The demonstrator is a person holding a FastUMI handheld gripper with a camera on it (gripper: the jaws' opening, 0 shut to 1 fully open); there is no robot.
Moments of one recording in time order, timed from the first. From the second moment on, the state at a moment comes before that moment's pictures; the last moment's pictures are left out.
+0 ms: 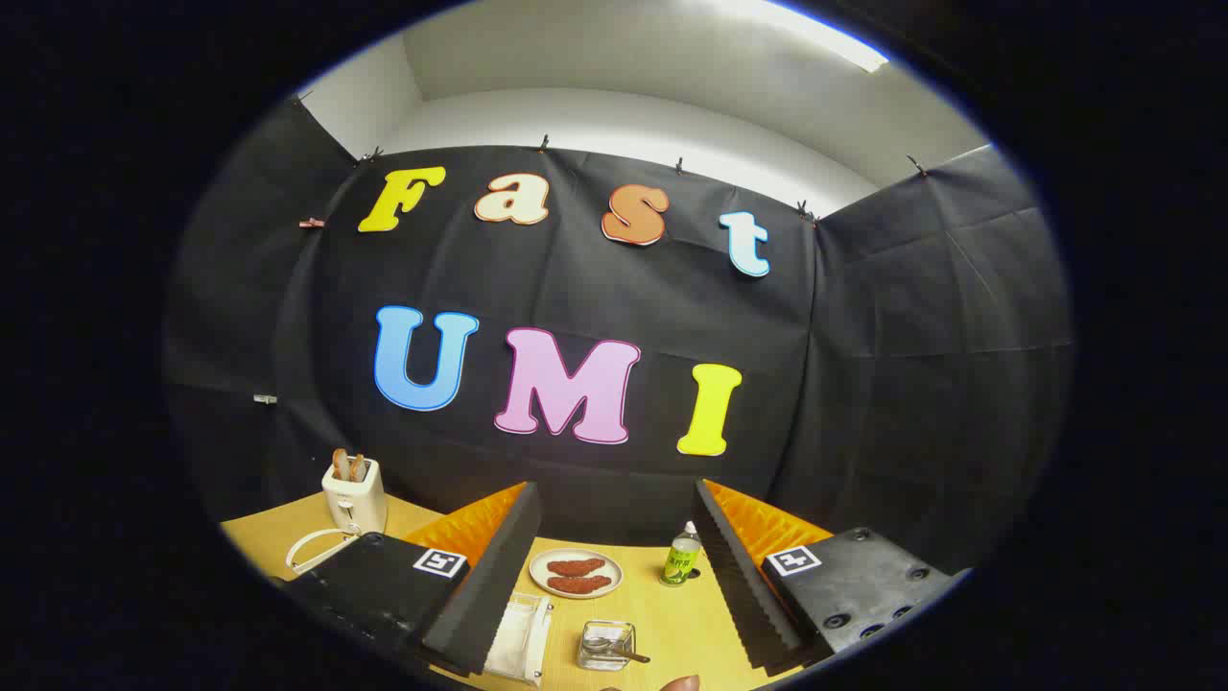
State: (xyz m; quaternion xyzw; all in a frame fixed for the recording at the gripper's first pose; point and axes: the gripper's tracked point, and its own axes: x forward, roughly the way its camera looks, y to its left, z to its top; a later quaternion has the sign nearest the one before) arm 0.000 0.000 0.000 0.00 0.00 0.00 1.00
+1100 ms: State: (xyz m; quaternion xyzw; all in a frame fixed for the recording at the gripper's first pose) arm 0.011 0.034 -0.031 0.02 0.09 0.04 0.99
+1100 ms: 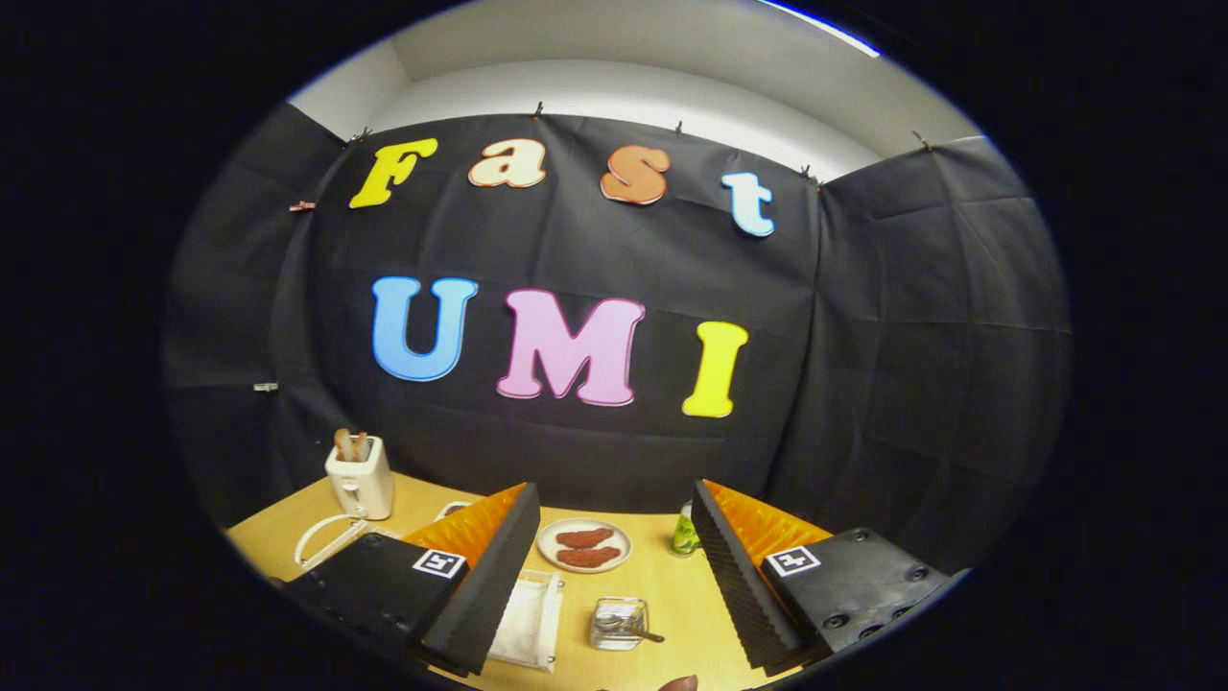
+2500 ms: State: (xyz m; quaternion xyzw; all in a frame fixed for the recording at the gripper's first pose) arm 0.064 0.240 -0.278 0.07 0.55 0.05 0.83
